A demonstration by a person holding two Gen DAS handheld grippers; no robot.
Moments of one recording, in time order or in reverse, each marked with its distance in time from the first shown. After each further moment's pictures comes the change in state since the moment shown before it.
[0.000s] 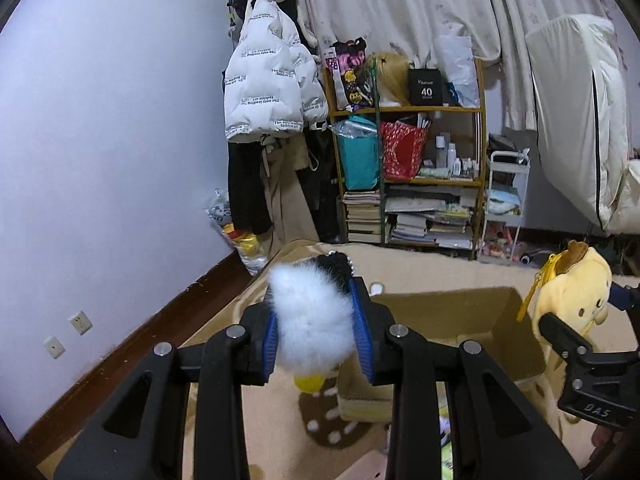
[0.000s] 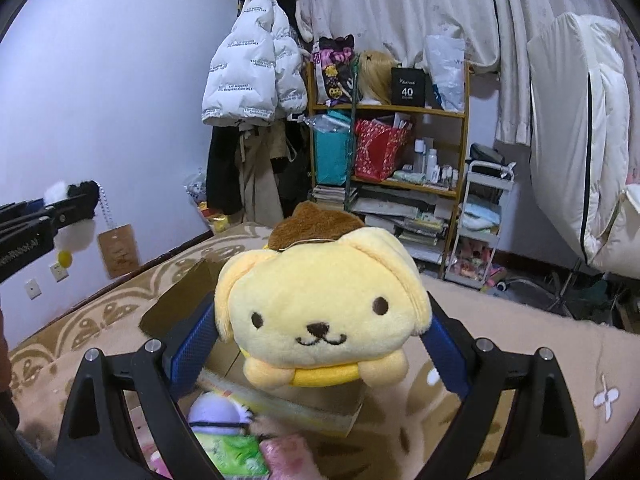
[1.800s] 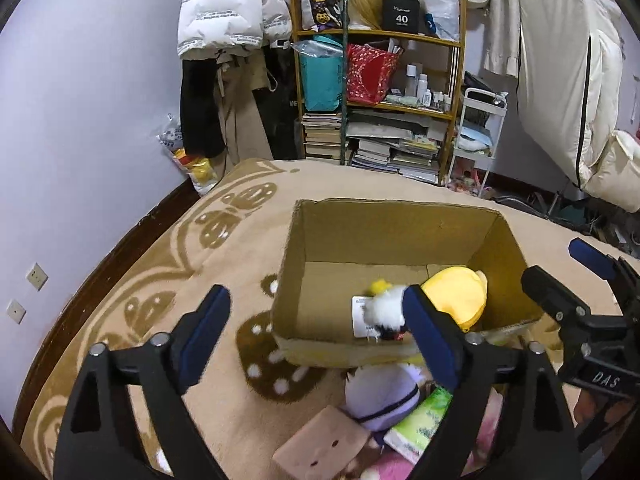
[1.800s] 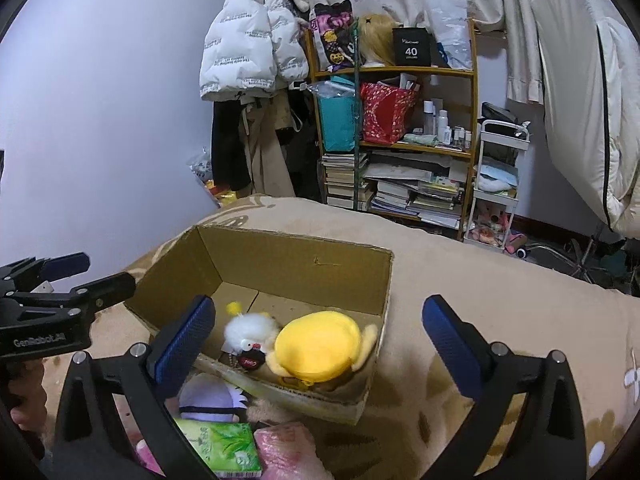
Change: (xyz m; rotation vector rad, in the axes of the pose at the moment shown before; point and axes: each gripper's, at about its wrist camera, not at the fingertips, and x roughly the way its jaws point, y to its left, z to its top) left arm 0.055 -0.022 -0.057 -0.025 0.275 -0.147; right arm 0.029 -0.017 -0.031 0.070 0.101 0.074
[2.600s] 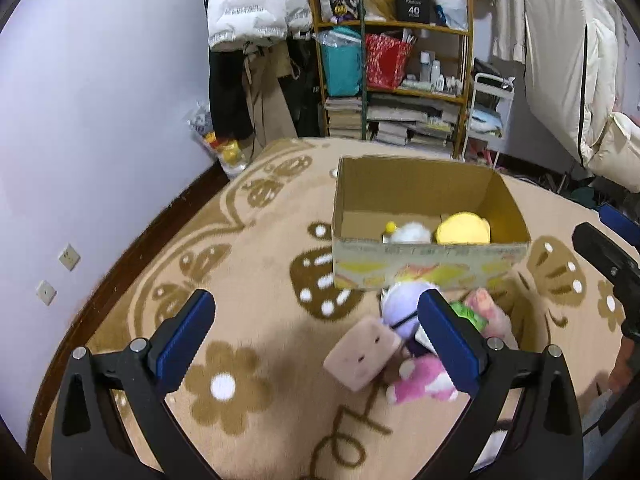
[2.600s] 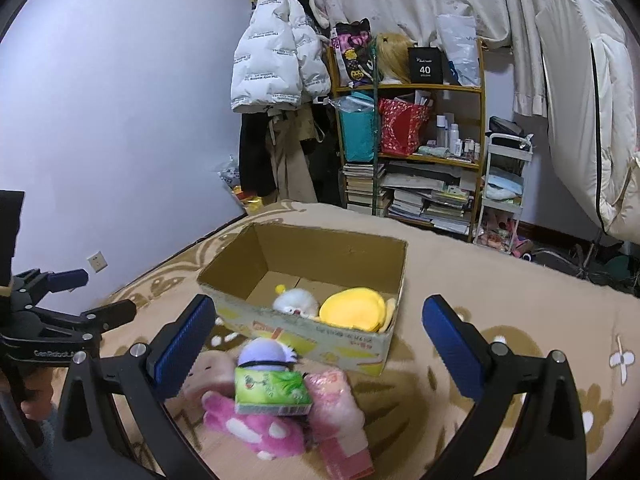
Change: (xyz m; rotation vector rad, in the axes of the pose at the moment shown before) left arm -0.080 0.028 -0.047 0.013 0.071 0.072; right arm -0.087 0.028 -0.018 -0.021 -0.025 0.064
